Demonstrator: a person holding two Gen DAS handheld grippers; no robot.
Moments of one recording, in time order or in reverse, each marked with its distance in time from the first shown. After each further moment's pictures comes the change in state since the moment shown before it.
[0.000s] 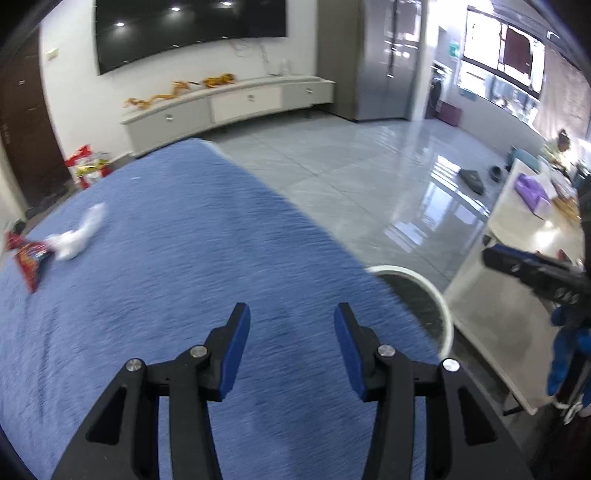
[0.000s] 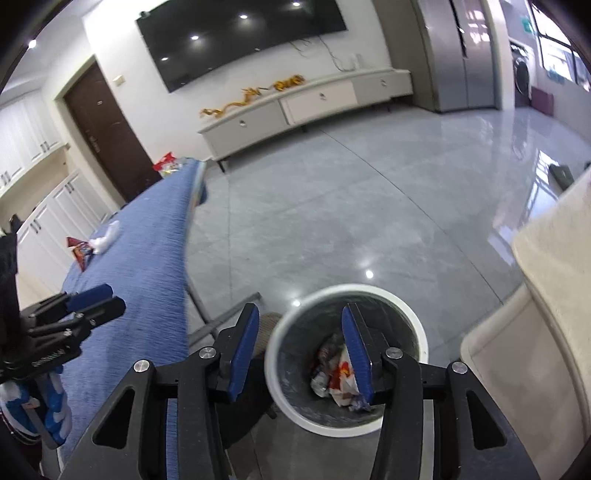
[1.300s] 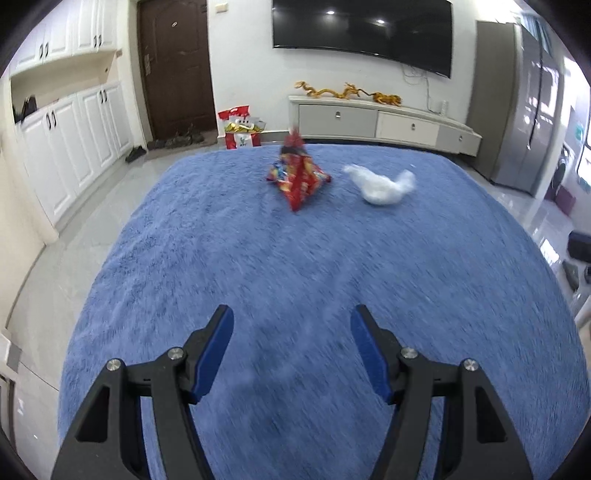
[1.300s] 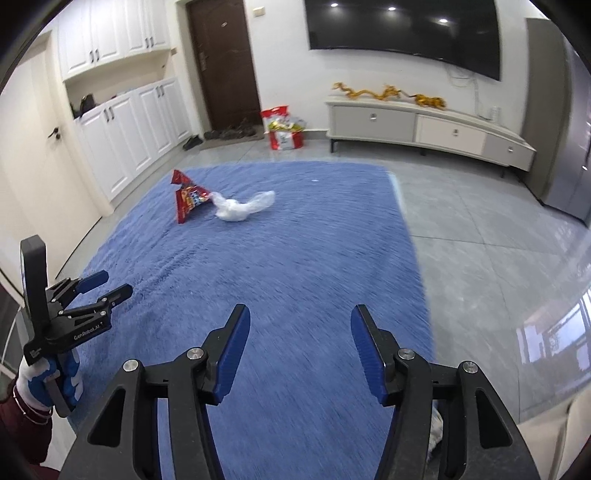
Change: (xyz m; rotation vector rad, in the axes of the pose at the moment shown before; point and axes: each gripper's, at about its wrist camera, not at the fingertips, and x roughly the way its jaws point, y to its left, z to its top) left arm -0.063 0.262 -0.091 -0.396 -0.061 0.346; right arm 0.052 0.261 0.042 -0.464 0.107 0.168
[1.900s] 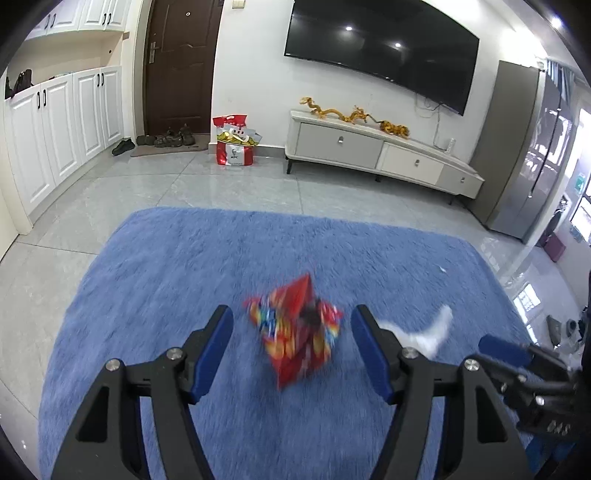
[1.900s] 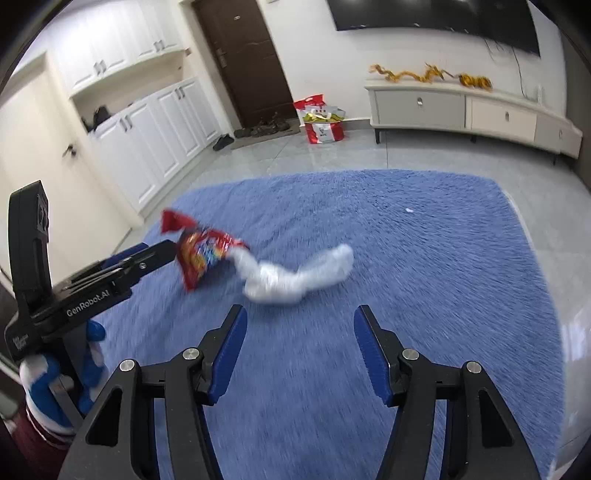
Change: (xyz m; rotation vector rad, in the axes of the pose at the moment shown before) left arm 0.102 0.008 0.132 -0.111 -0.037 -0.066; right arm 0.152 0.033 0.095 0.108 0.022 0.185
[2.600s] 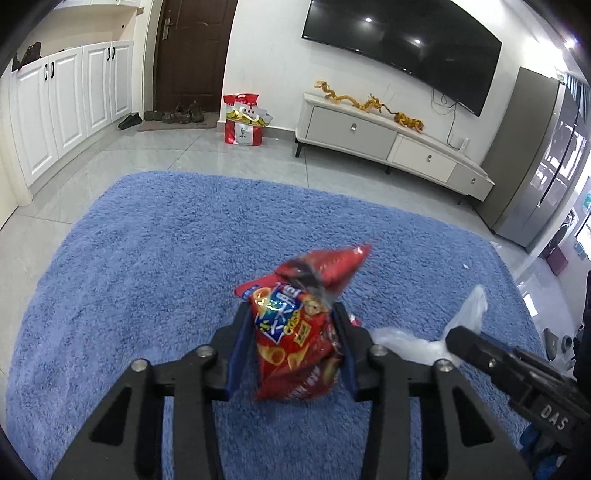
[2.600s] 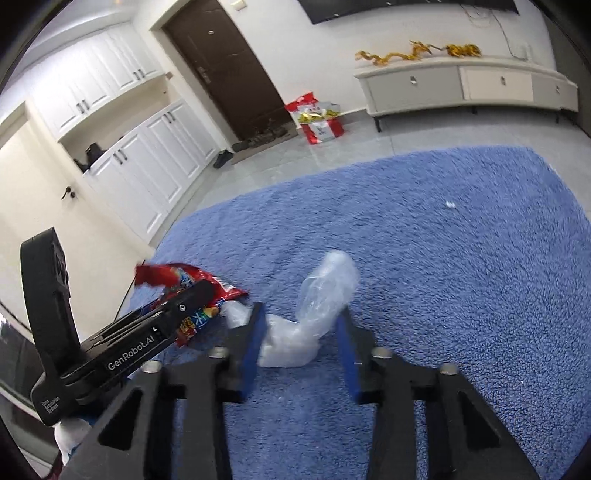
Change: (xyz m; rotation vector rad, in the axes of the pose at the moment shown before) left arm 0.026 0.006 -0.020 -0.071 0.049 -0.011; right arm 0.051 0.007 0.014 0.080 -0.022 0.068
